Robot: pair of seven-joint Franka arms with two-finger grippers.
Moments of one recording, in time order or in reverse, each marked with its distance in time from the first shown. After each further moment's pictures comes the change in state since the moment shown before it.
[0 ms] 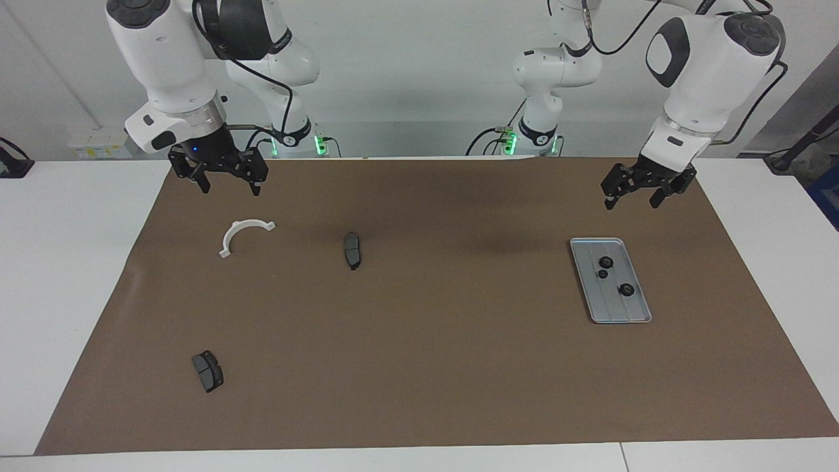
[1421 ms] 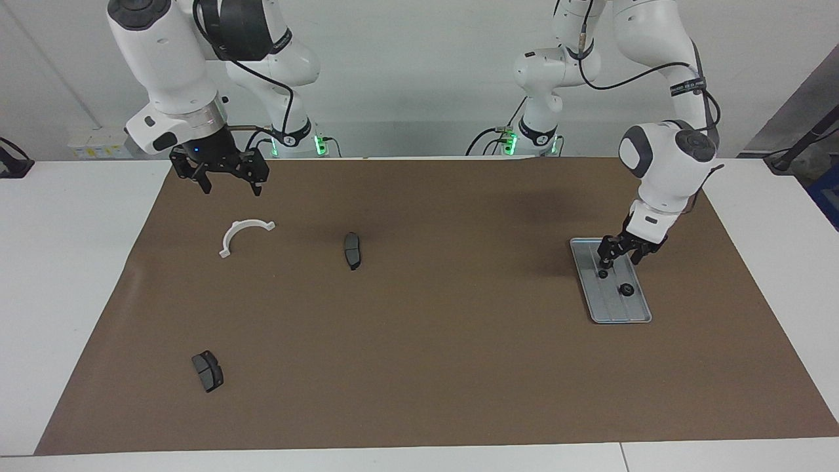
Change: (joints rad) left arm 0.089 0.134 0.021 -0.436 0.000 0.651 0.008; right arm 0.000 0.000 0.000 -0.005 0.006 0.000 0.000
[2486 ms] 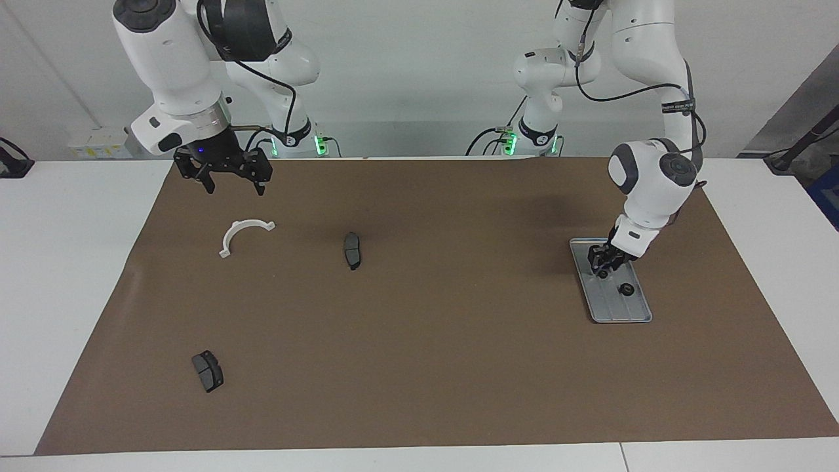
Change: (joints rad) left arm 0.001 0.041 -0.010 -0.046 0.000 0.017 0.000; right arm 0.005 -0.004 0.002 -0.010 0.001 0.000 0.000
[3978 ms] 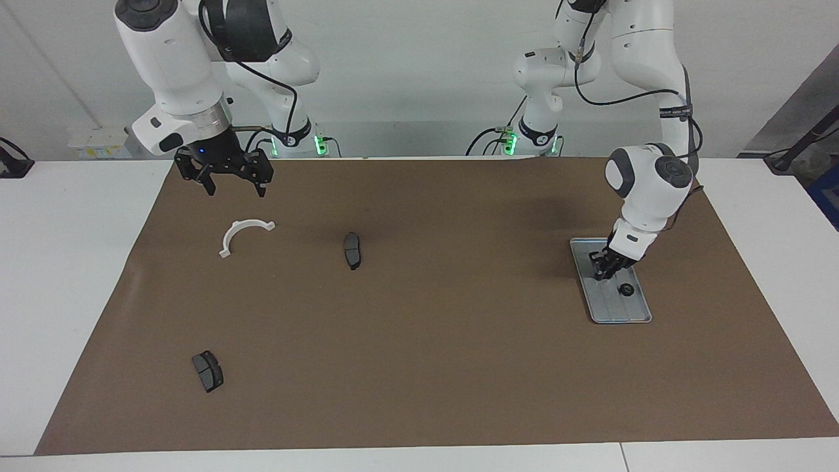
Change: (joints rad) left arm -0.003 0.027 -0.007 0.010 0.000 0.067 0.001; right arm 0.003 0.000 0.000 -0.003 0.000 0.020 0.000
